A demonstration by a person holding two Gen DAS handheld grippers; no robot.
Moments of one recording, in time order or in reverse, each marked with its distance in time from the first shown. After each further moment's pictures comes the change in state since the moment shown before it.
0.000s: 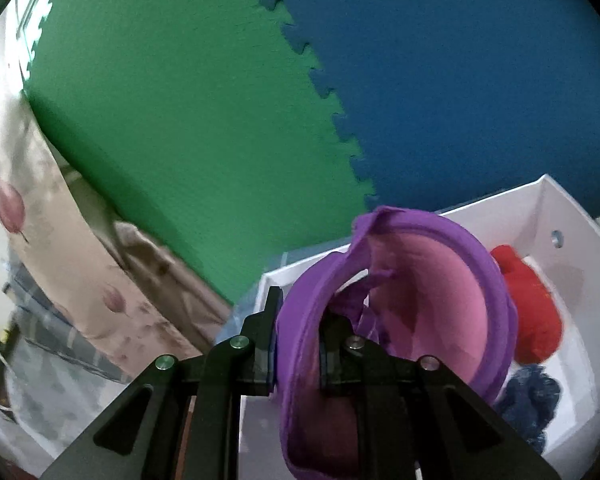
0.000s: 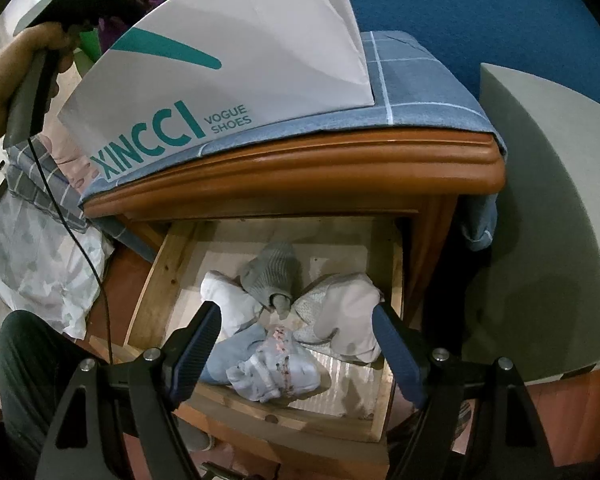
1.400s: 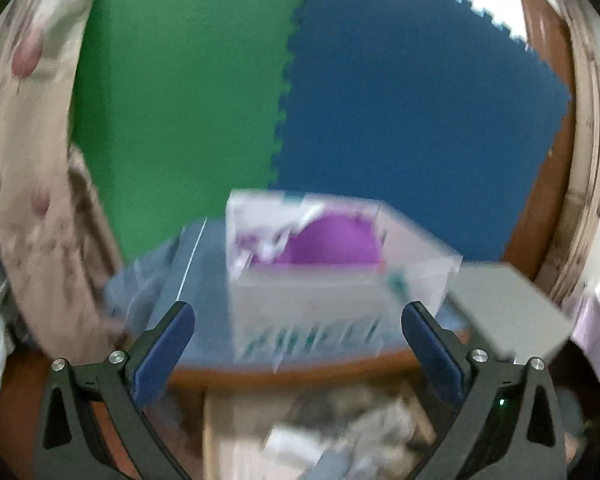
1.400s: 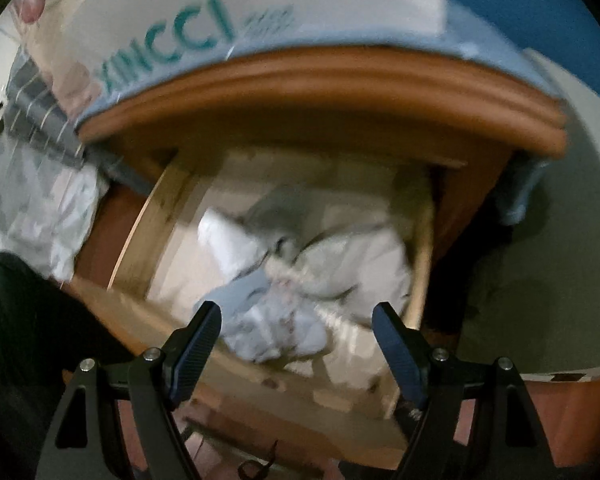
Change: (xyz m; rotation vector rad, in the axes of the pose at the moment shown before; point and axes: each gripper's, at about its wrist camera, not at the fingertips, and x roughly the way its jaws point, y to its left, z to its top) left arm -0.127 0.111 -0.215 -0.362 -0.247 -0.598; right arm 0.038 0.022 -0.017 -0.130 0.216 -0.008
